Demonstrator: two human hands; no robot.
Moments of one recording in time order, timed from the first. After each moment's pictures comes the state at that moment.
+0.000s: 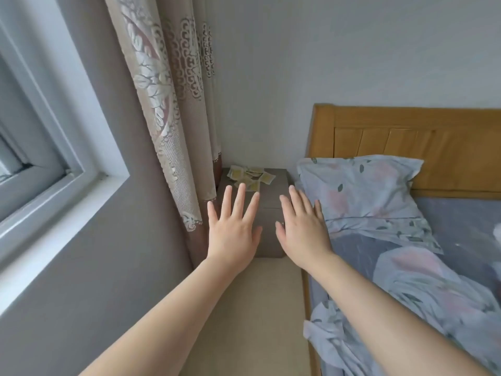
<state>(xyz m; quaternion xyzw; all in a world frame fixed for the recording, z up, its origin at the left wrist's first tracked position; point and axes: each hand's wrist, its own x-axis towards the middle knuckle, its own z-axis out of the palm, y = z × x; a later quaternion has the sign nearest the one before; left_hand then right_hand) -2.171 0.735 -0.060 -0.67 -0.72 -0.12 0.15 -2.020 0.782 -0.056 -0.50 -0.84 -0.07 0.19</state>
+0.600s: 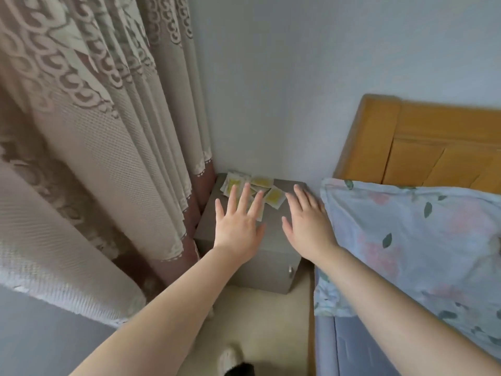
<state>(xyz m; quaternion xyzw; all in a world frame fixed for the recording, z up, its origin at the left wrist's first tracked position) -2.233 1.203 -0.134 -0.64 -0.77 -0.06 0.04 -2.083 1.273 -0.131 -0.46 -0.88 0.01 0.10</state>
